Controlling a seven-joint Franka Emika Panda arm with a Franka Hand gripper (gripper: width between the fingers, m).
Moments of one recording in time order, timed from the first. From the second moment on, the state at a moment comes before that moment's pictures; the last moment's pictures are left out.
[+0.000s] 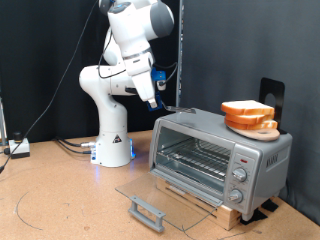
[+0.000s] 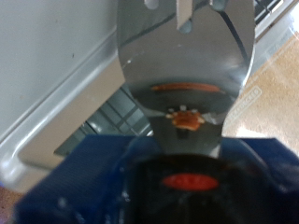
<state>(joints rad) -0.41 -0.84 0.33 -2.78 0.64 1.90 -0.80</state>
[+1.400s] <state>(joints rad) -0.38 -0.77 0.49 -2.70 0.83 1.98 -0.74</state>
